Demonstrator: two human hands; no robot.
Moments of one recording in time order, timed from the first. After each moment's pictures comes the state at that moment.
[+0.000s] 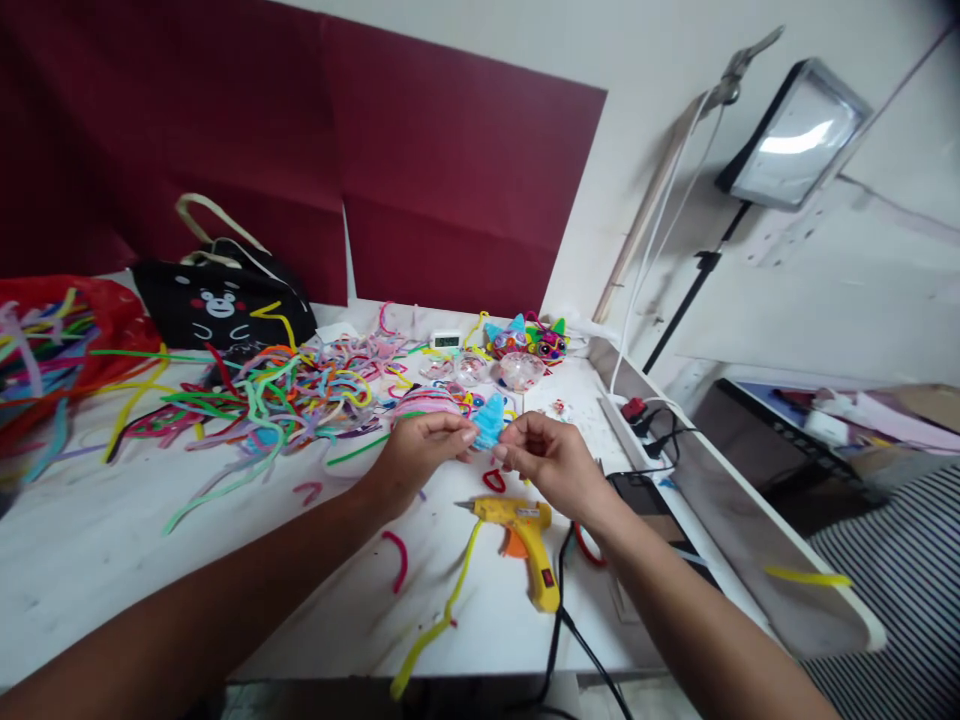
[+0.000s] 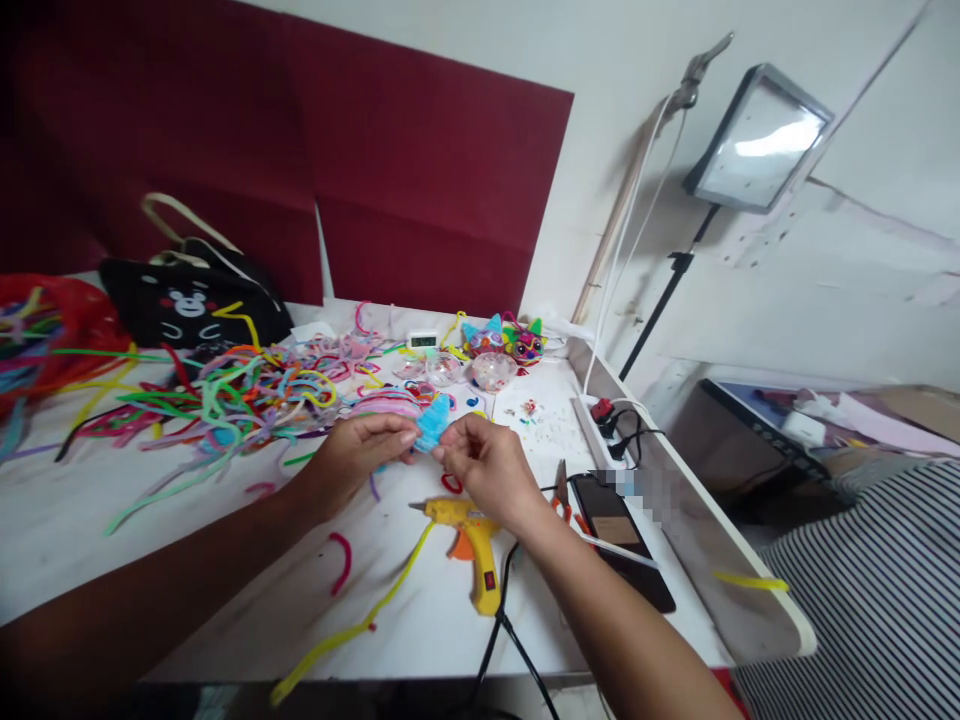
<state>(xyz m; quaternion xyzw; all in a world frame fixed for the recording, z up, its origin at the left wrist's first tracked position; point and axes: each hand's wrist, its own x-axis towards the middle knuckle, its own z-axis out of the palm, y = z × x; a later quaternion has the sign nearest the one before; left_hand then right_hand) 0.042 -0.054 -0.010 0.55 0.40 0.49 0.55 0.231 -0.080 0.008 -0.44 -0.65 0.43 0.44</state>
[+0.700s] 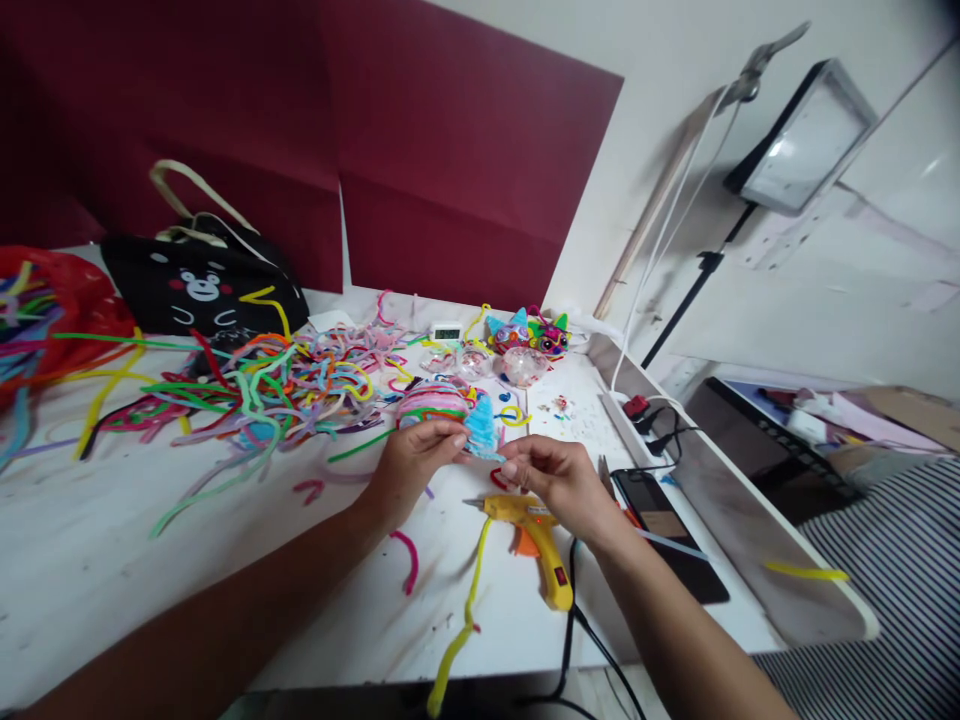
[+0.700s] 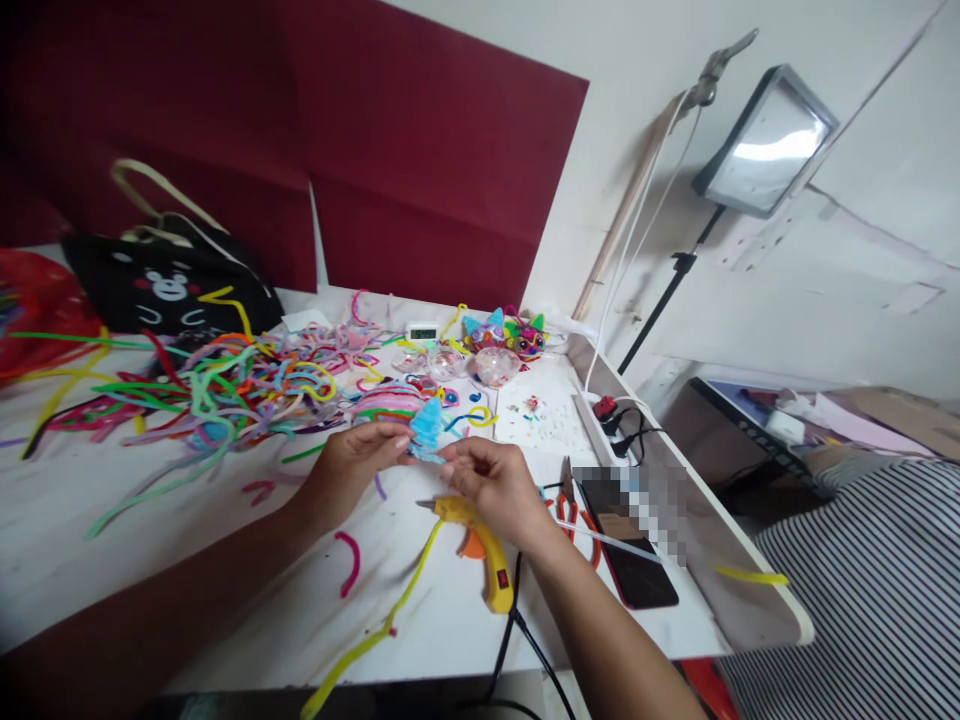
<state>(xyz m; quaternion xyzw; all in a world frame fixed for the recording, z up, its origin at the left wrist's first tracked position) 0.031 -0.053 -0.037 0.48 0.39 0.55 0.57 0.220 -0.087 -0.015 -0.44 -0.60 0.48 0.46</state>
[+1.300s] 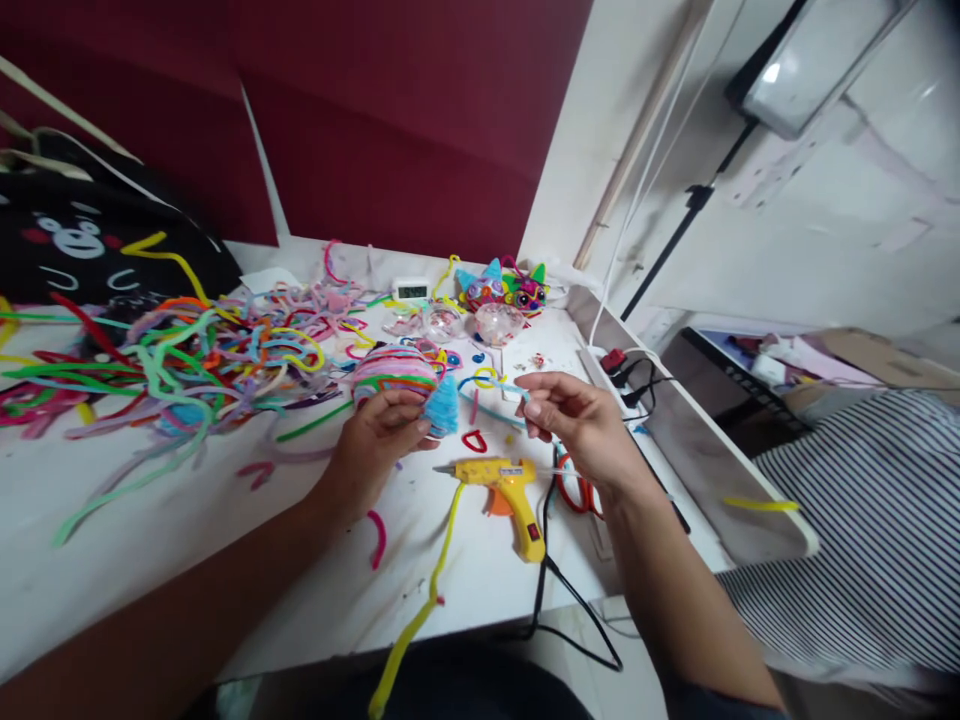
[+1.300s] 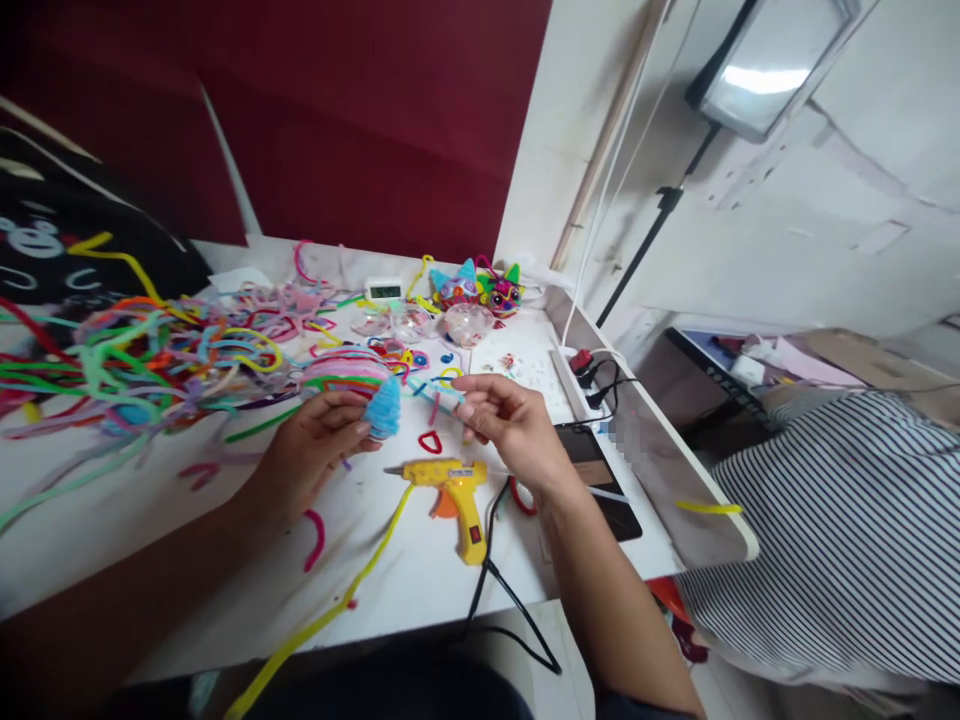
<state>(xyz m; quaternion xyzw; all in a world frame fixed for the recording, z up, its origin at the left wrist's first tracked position) 0.035 -0.054 -0.056 0.45 0.36 0.54 0.62 0.267 -0.084 0.000 -0.42 -0.55 0.49 0.53</state>
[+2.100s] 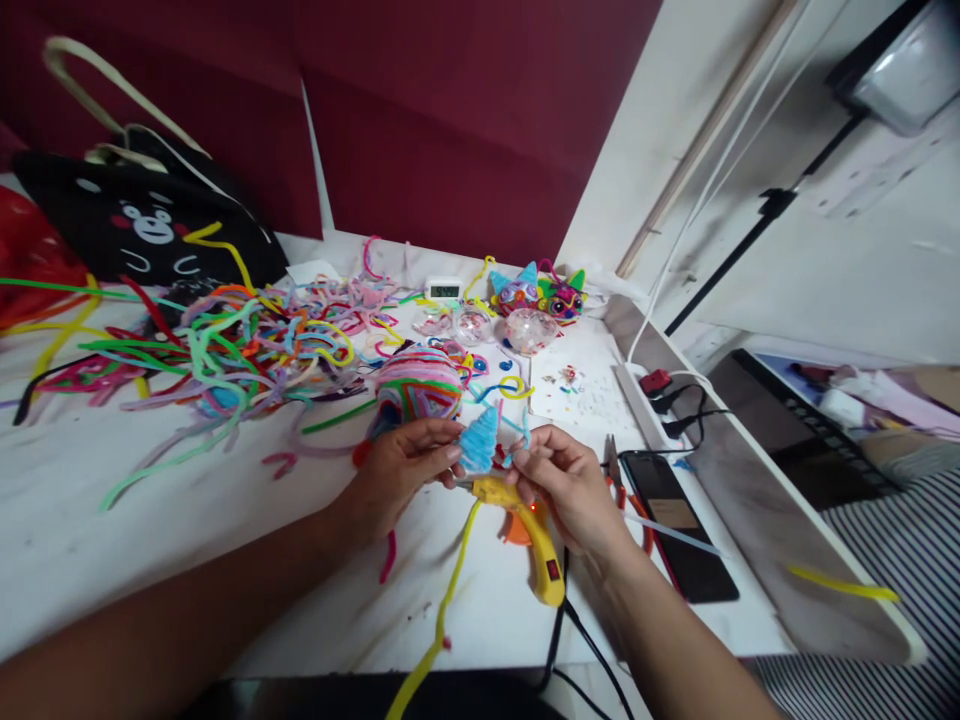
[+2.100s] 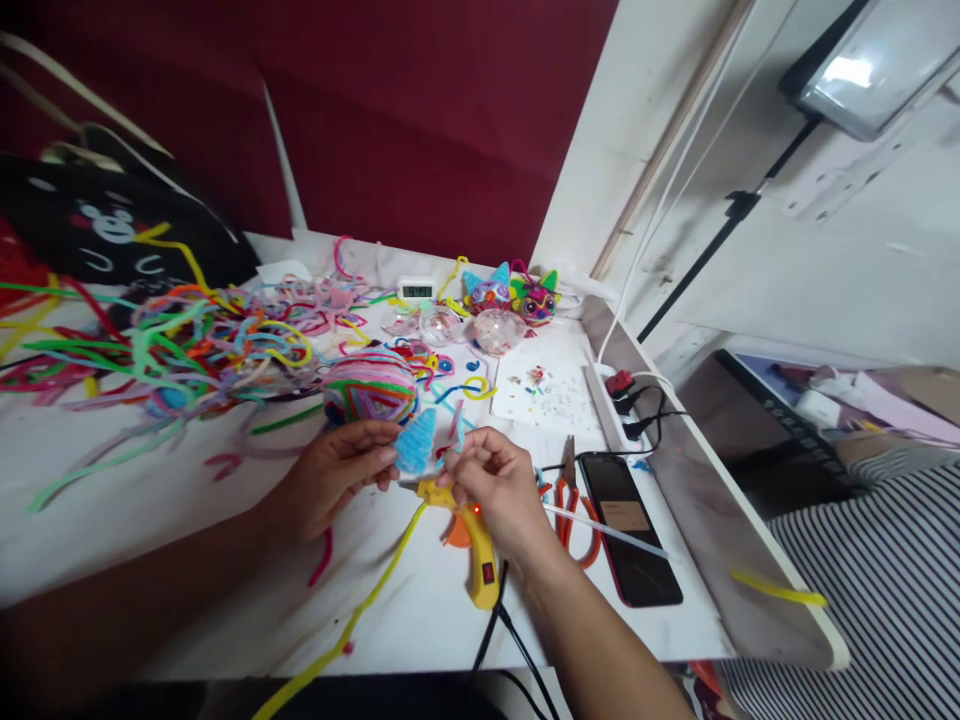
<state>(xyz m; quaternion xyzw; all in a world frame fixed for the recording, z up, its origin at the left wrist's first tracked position) 0.040 -0.064 -0.063 0.42 0.37 0.49 0.67 0.230 -0.090 -0.037 -0.42 -0.41 0.62 0.52</state>
